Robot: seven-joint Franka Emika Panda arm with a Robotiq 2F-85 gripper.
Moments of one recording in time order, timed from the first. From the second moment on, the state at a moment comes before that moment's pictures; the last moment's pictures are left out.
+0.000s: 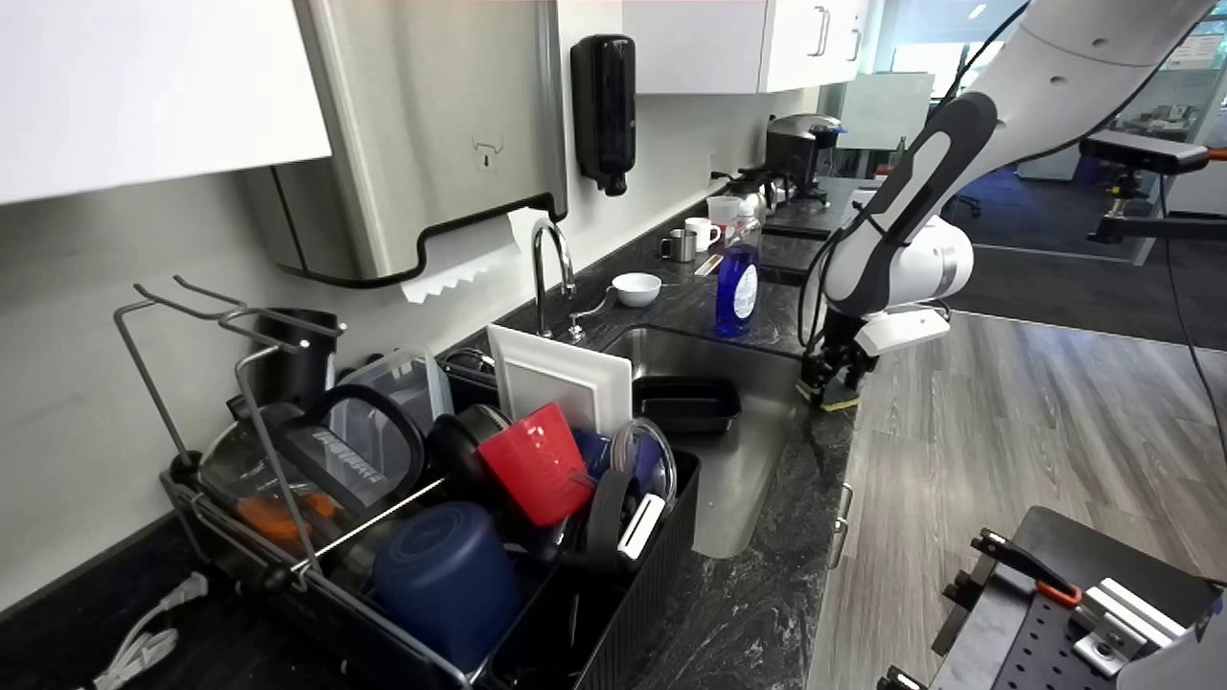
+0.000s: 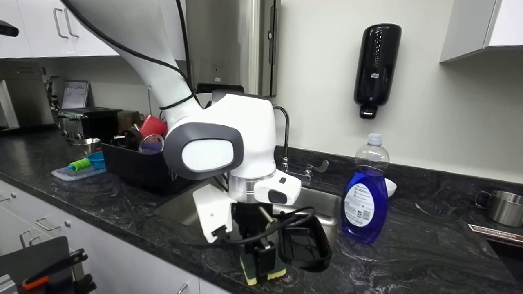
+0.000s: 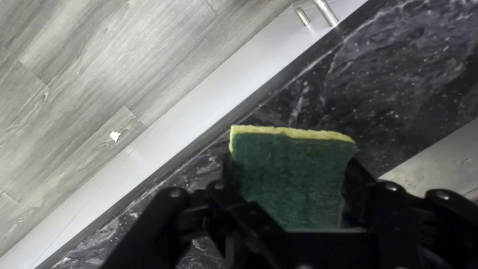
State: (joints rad) arm -0.25 0.32 -0.14 -2.40 0.02 2.78 -0.11
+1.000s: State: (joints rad) arm -0.18 0.24 -0.15 -2.53 -0.01 2.78 -0.03
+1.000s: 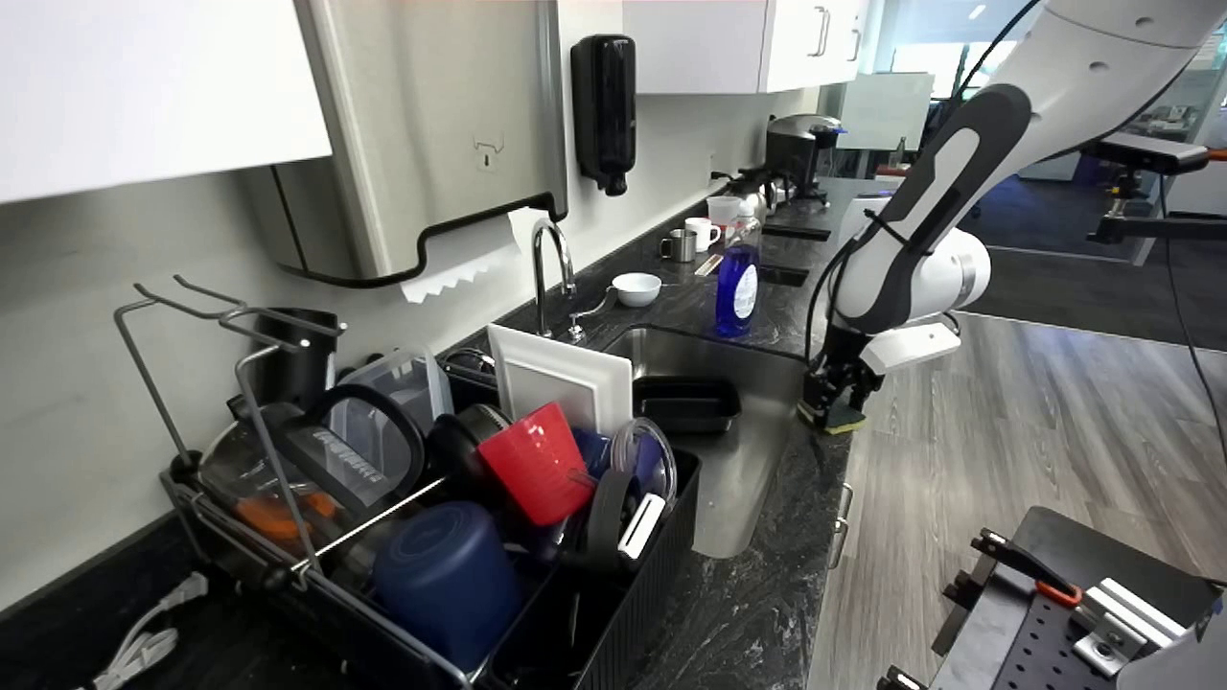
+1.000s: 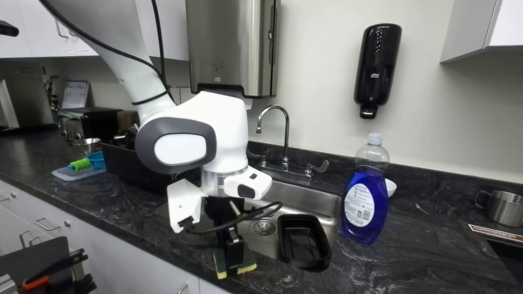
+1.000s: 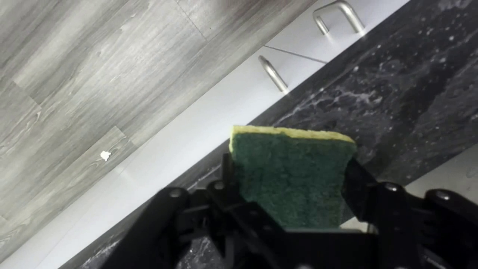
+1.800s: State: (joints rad) arm -0.17 0.23 -0.24 -2.55 -0.04 2.79 -0.01
